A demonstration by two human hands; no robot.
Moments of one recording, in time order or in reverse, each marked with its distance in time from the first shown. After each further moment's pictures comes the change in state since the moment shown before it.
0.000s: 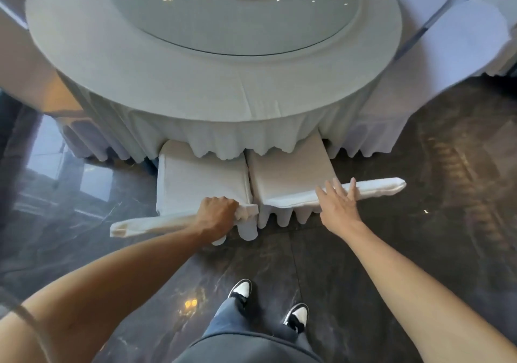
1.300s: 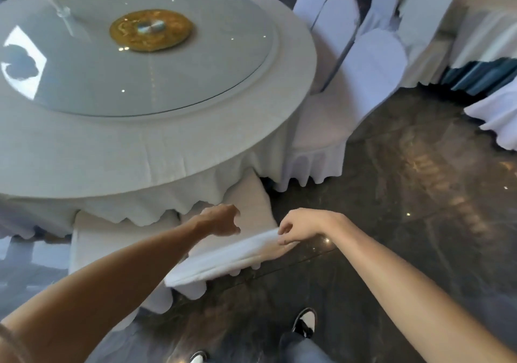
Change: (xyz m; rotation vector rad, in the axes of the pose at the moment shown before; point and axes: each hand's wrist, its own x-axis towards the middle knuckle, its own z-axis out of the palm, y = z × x) left_hand 0.247 0.221 -0.129 -0.198 -0.253 0.140; right_hand 0.089 0.264 -0.026 0.557 -0.511 -0.254
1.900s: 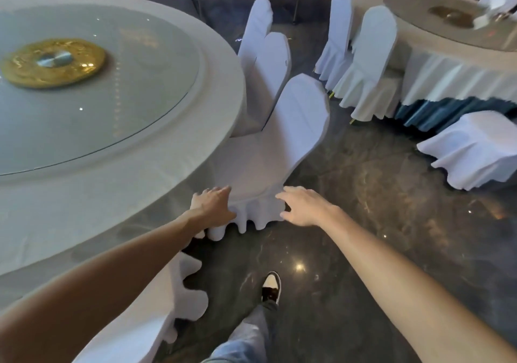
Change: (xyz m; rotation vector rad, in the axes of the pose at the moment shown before) left_hand 0.283 0.313 -0.186 -0.027 0.322 -0.061; right_hand -0.013 0.395 -0.253 -0.214 0.413 0.100
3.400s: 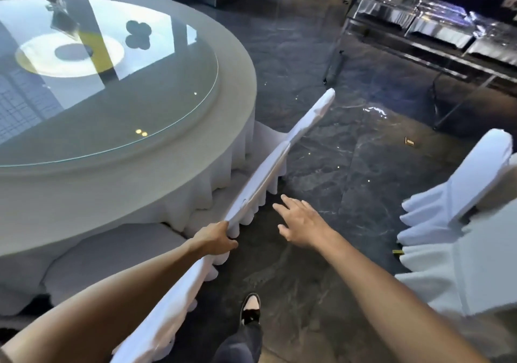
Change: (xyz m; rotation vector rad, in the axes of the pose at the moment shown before) left_hand 0.757 0.265 -0.187 -0.609 0.002 -0.707; right_hand 0.686 0.533 -0.403 -0.400 0.080 -0.723
